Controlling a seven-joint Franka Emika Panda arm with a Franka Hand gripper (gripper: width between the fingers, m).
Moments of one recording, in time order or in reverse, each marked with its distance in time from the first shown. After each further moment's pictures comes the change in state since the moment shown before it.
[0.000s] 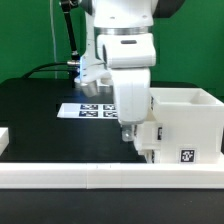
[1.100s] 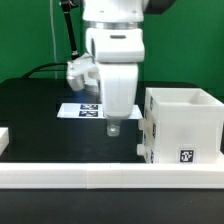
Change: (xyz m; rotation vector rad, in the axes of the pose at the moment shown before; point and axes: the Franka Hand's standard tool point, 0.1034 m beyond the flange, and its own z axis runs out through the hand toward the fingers) arm -0.041 0.001 -0.017 0.006 -0.053 -0.035
